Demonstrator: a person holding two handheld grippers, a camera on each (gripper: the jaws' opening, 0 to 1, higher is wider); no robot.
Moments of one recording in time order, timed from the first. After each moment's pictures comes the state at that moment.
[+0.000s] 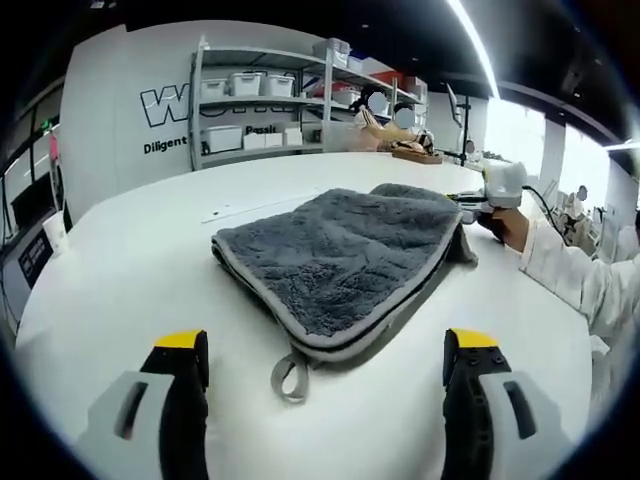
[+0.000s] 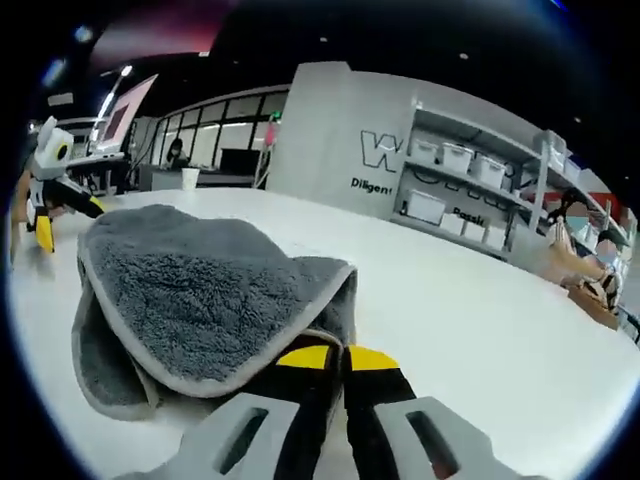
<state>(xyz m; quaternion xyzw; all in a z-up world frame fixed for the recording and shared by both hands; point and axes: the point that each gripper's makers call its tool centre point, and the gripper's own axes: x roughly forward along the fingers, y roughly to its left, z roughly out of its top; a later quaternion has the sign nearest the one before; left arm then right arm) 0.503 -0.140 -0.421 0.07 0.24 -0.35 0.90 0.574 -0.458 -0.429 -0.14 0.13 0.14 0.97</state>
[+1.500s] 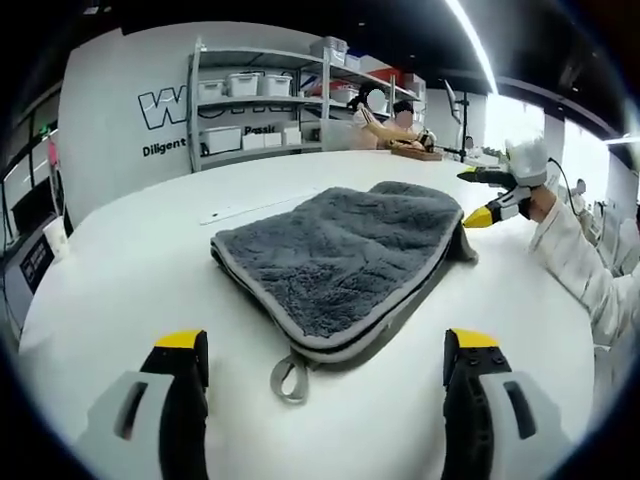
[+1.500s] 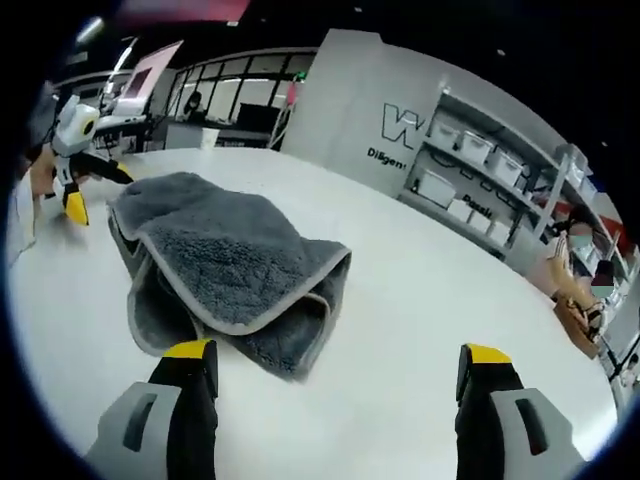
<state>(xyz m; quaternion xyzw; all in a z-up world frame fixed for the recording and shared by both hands) 0.500 -0.141 -0.419 0.08 0.24 -0.34 0.91 0.518 -0.480 -0.402 -0.20 0.21 0.15 0.95</state>
